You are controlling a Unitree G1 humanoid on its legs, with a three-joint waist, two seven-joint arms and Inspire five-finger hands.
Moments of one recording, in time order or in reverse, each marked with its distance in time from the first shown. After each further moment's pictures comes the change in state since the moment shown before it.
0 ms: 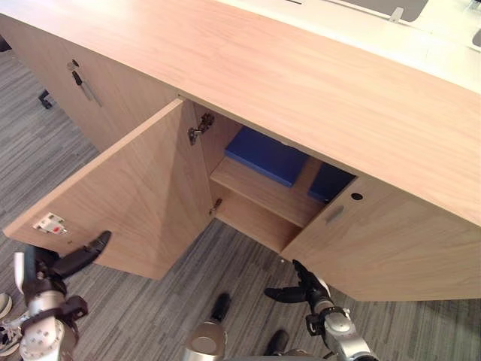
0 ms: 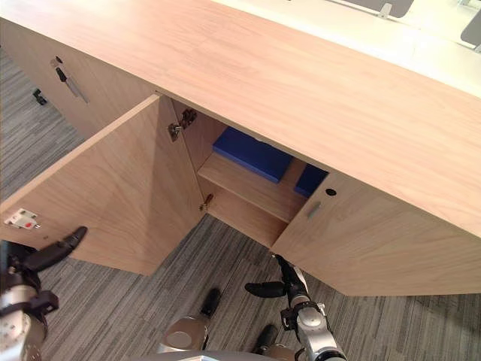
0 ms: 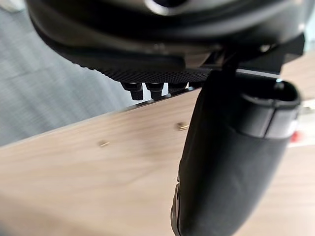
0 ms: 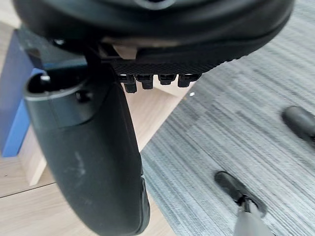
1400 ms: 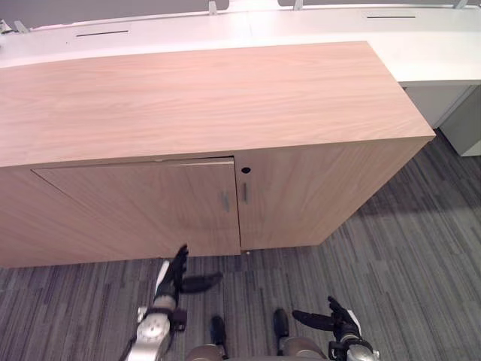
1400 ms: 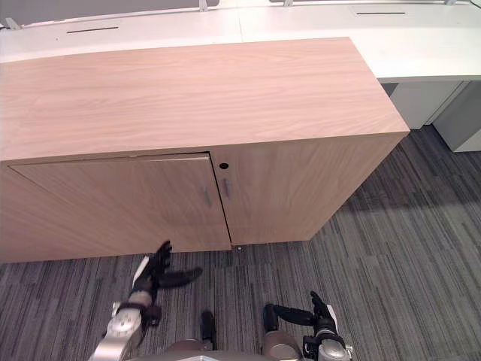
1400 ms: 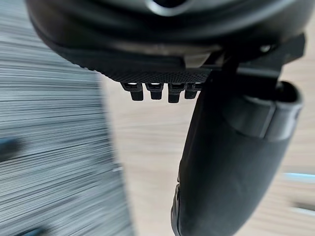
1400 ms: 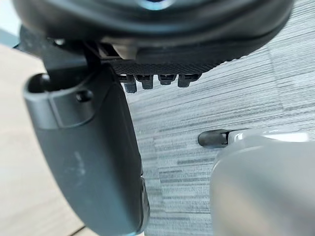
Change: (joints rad) left arm -0.186 -0.170 -0.357 0.440 0.318 0.102 -0.067; right arm 0.080 0.009 -0.269 0.084 0.012 0.055 -0.039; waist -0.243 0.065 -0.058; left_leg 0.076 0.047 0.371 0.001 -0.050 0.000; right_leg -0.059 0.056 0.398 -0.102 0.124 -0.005
